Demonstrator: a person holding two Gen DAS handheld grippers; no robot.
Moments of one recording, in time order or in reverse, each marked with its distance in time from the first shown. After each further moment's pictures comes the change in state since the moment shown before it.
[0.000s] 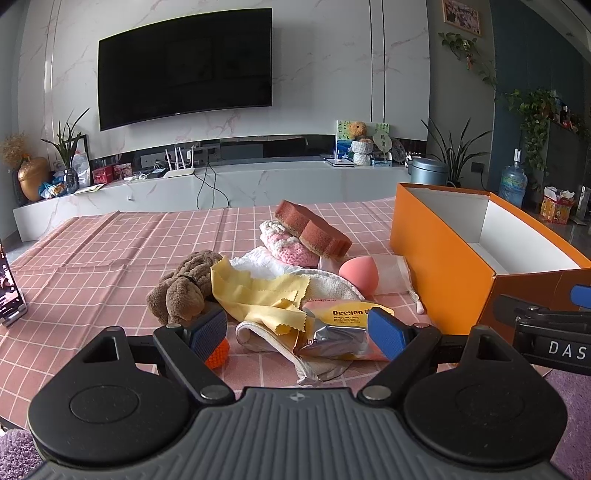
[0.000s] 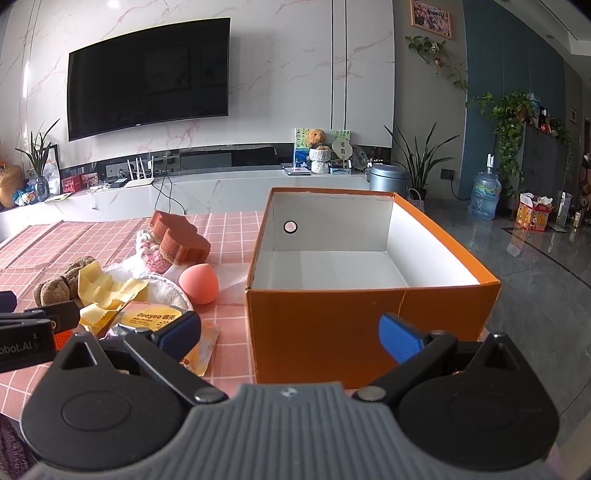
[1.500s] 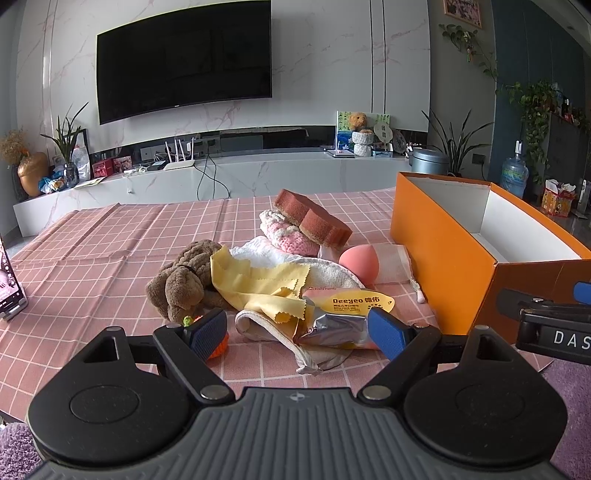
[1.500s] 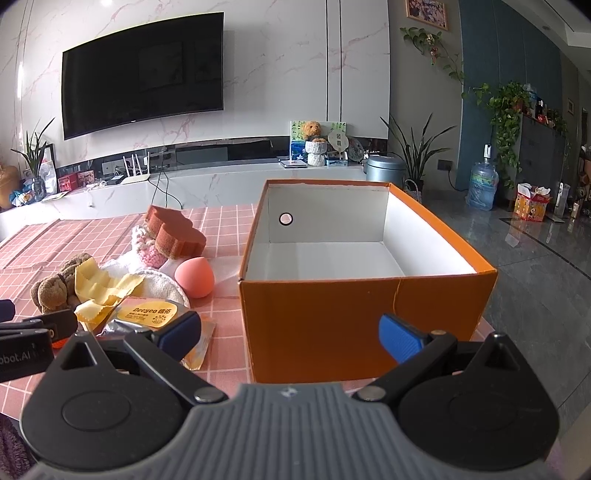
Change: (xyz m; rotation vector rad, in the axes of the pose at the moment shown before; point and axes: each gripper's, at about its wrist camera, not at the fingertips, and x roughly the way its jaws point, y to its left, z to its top) left arm 0.005 0.000 -0.003 0.002 0.022 0.002; right arm 0.001 -0.003 -0.001 0.017 0.026 -0.006
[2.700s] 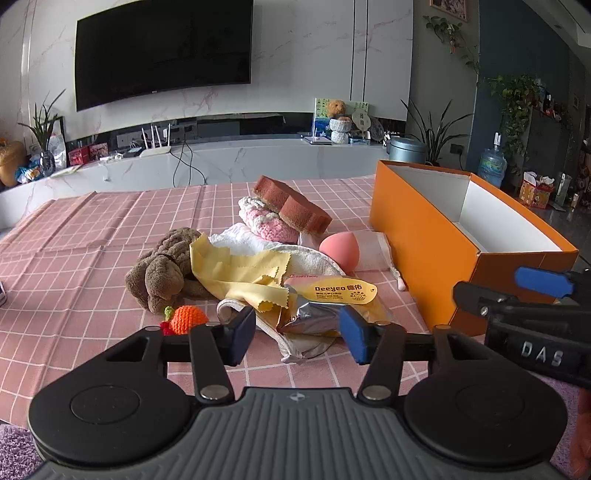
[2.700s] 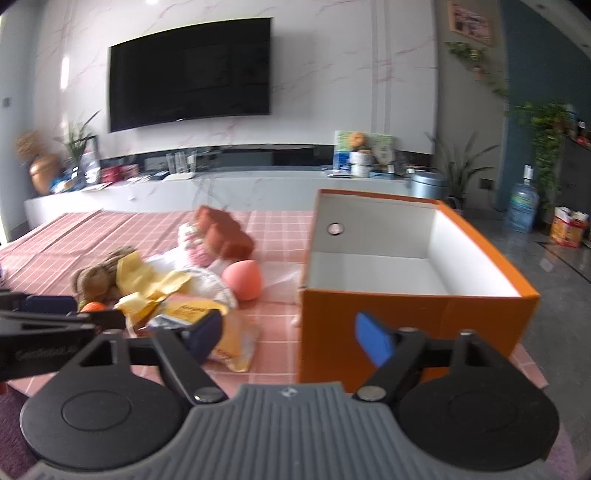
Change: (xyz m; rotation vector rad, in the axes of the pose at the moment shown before) left arm 0.001 0.009 0.001 0.000 0.063 -0.098; right arm -0.003 0.021 0.000 -0.090 -0.021 0.152
